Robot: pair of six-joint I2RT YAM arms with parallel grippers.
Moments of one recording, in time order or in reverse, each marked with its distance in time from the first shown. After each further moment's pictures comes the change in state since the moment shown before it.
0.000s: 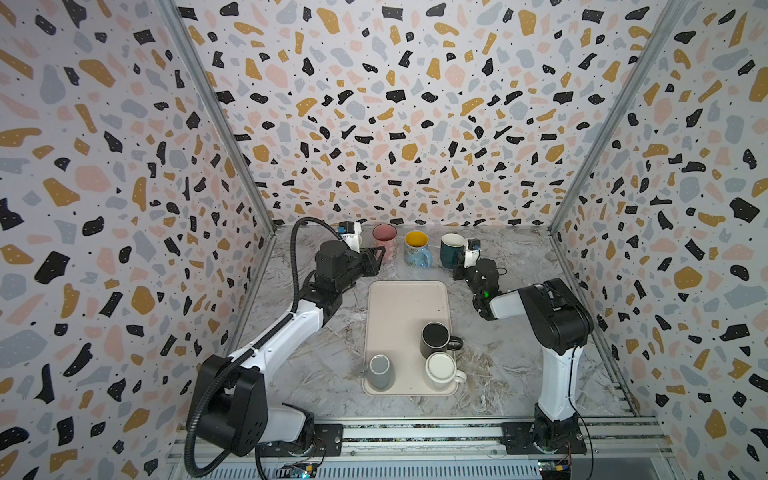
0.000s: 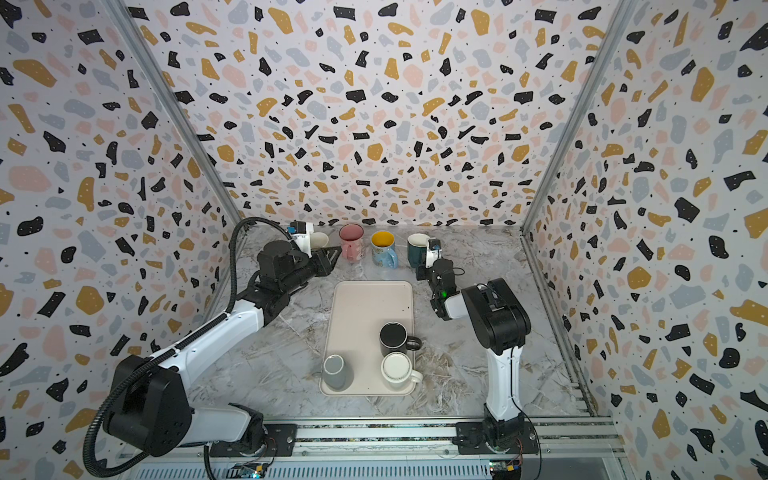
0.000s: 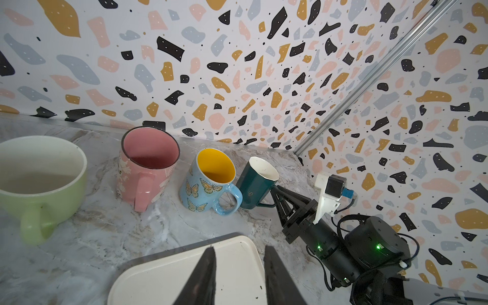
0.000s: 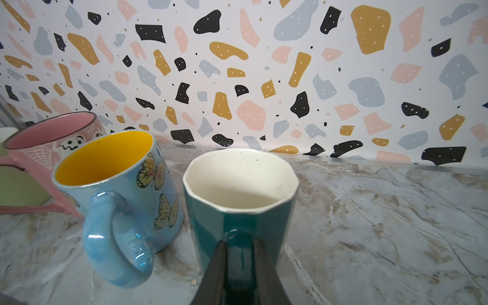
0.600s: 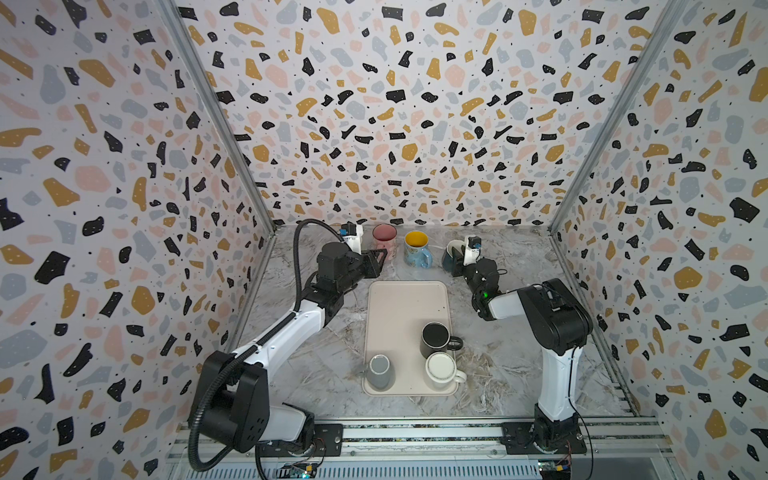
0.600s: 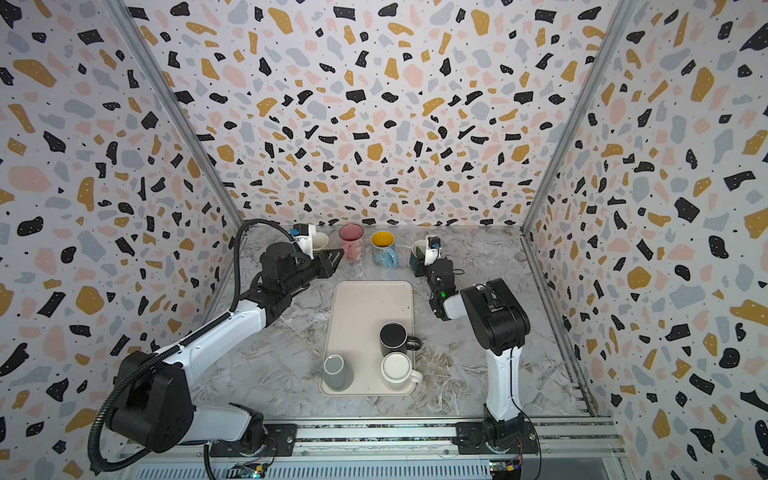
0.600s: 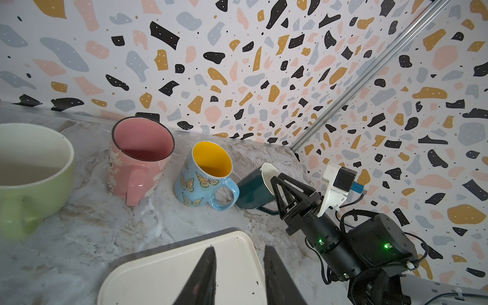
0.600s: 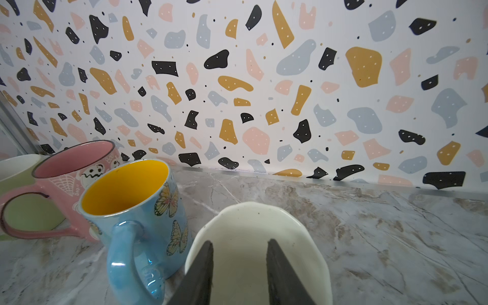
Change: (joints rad) left arm 0.000 0.018 -0.018 0.027 0.027 -0.018; right arm 0.017 -0.001 0.001 0.086 0.012 0.001
